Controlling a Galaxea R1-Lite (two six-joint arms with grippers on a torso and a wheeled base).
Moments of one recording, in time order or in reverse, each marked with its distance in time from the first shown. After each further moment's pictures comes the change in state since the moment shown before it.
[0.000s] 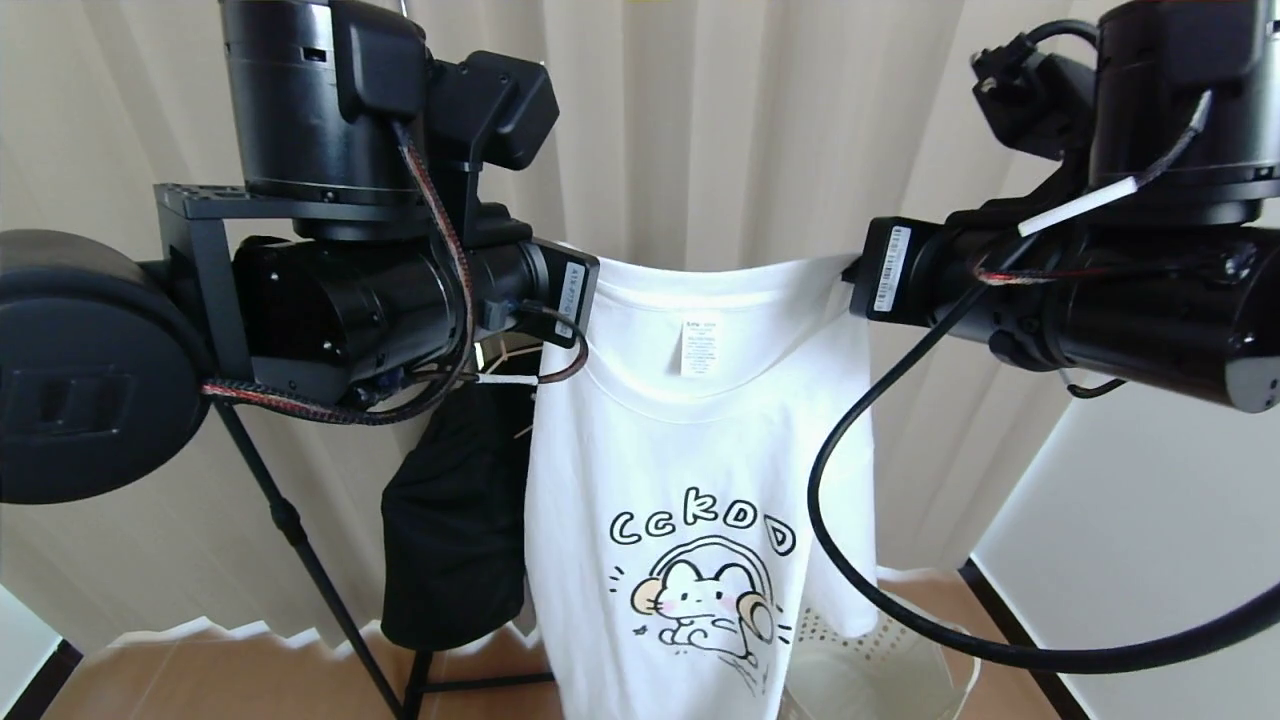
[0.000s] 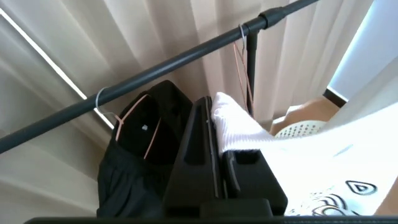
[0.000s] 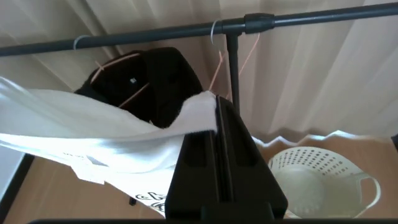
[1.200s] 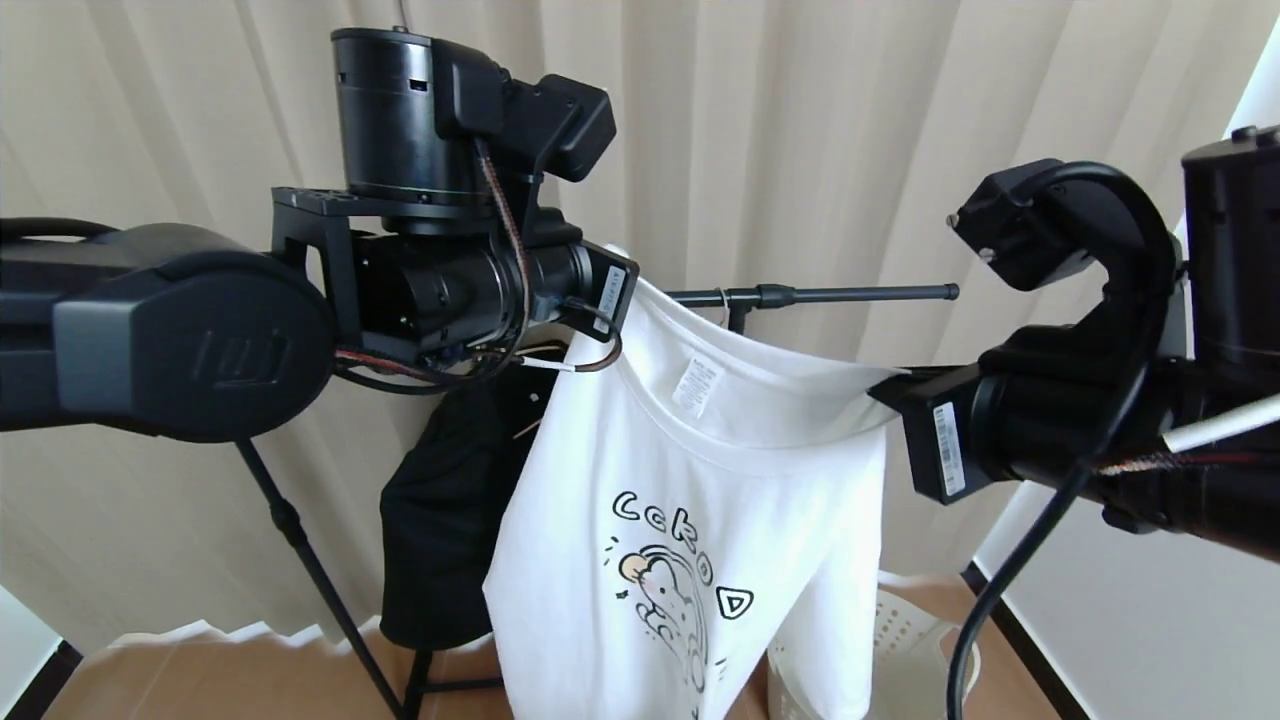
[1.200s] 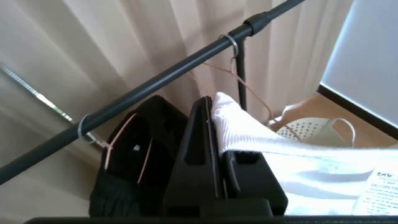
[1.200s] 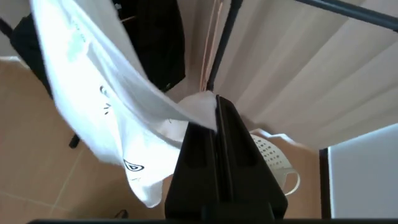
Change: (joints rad) left arm 0.041 0.126 -0.114 -0.010 -0.166 0.076; right arm 0.144 -0.140 0.220 0.096 -0.035 -0.275
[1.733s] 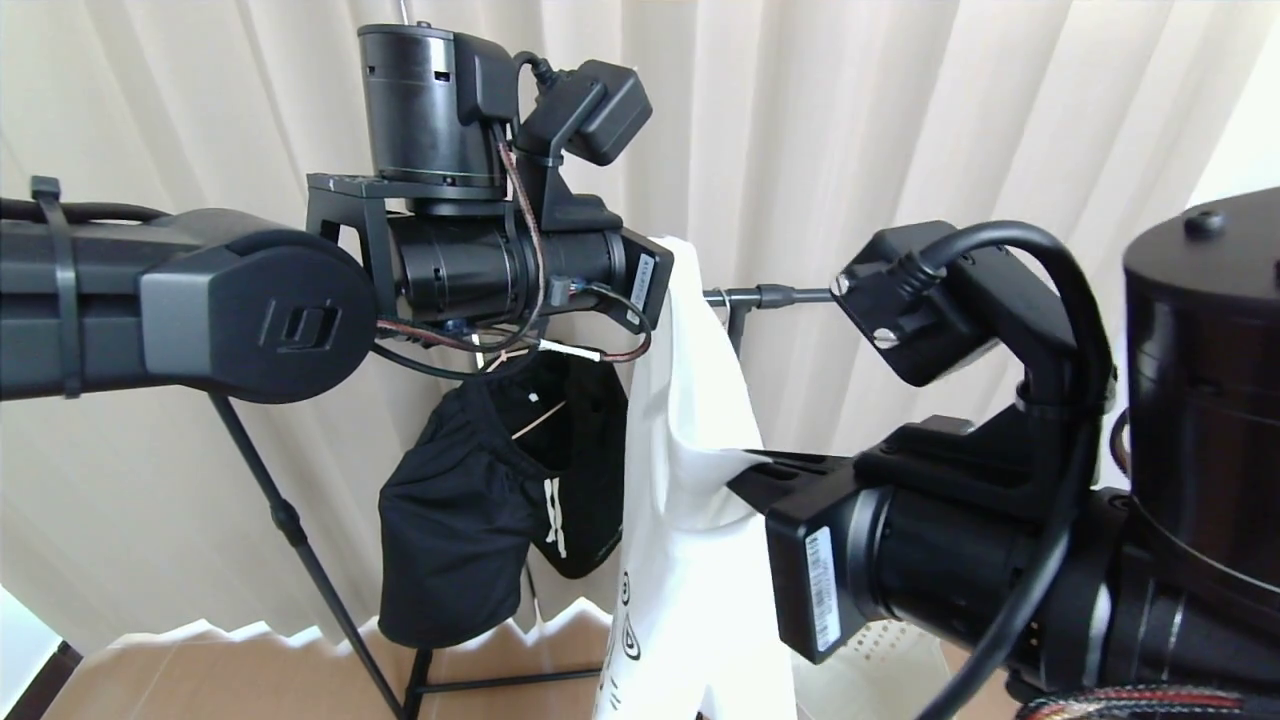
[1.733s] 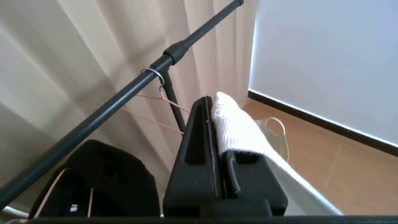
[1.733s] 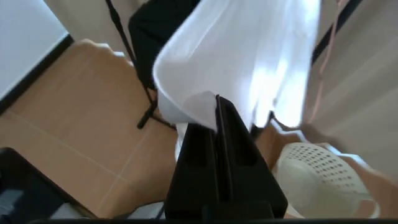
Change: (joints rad) left arm 0.028 0.059 -0.090 0.000 -0.360 -0.024; right arm 0.269 0.085 0.004 -0.123 0.014 0.215
